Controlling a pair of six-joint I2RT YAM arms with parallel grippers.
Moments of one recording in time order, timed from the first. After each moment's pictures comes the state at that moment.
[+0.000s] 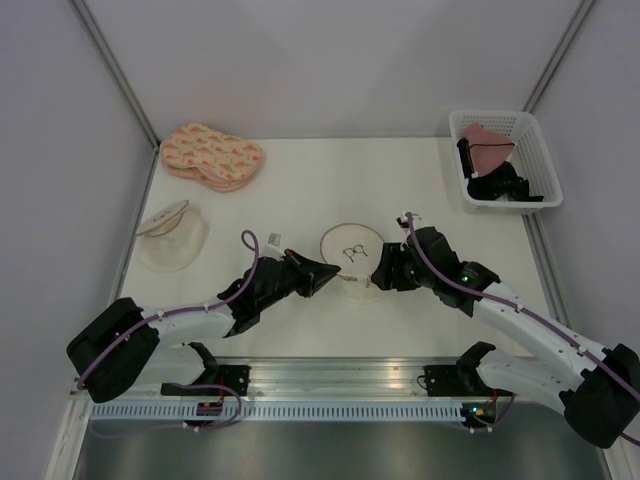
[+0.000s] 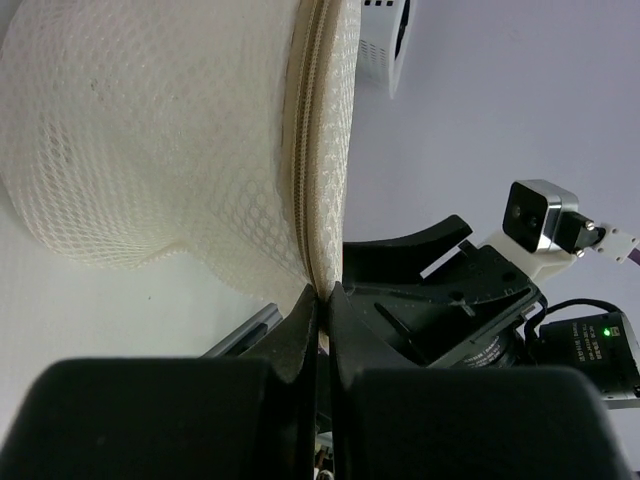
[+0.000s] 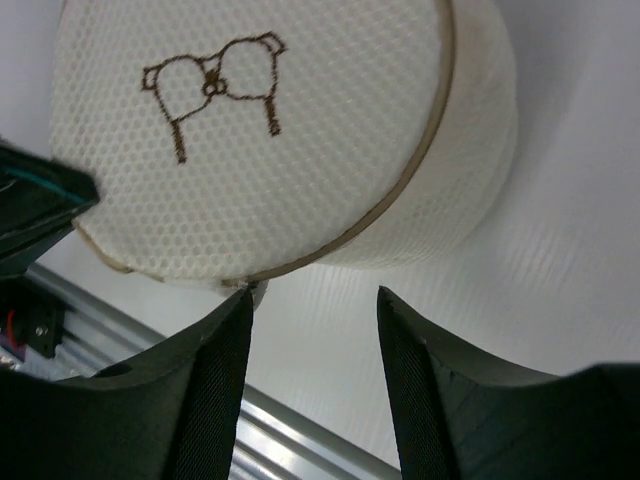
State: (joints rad) left arm -0.84 1.24 0.36 0.62 0.01 -1.59; right arm 0.66 1.00 0.70 -0.44 -0.02 0.56
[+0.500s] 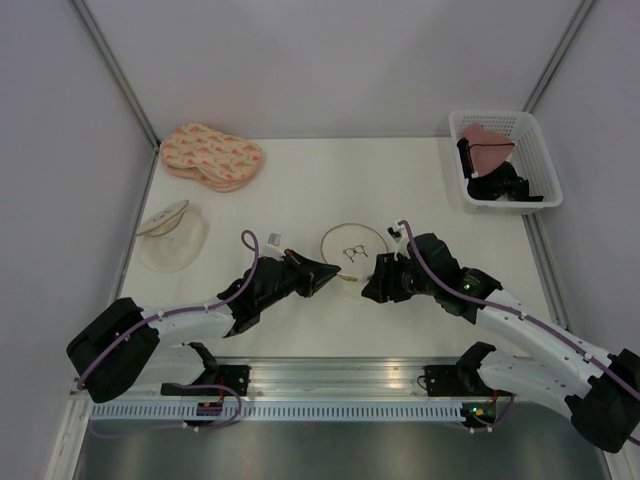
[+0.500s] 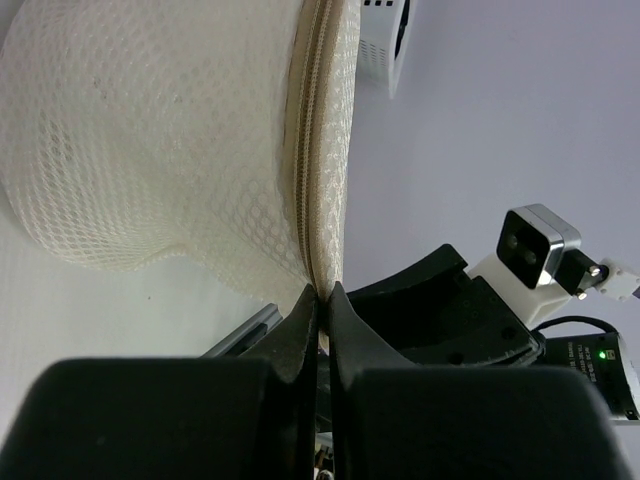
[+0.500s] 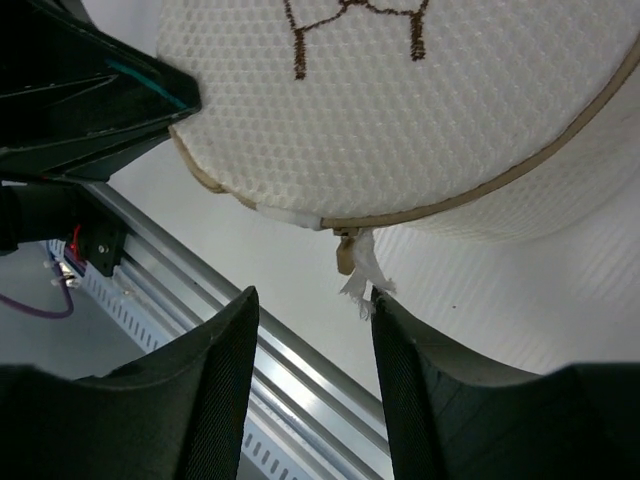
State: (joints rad) left arm -0.84 1.24 0.36 0.62 0.01 -1.59; right arm 0.70 0.95 0.67 -0.42 -0.23 0.57
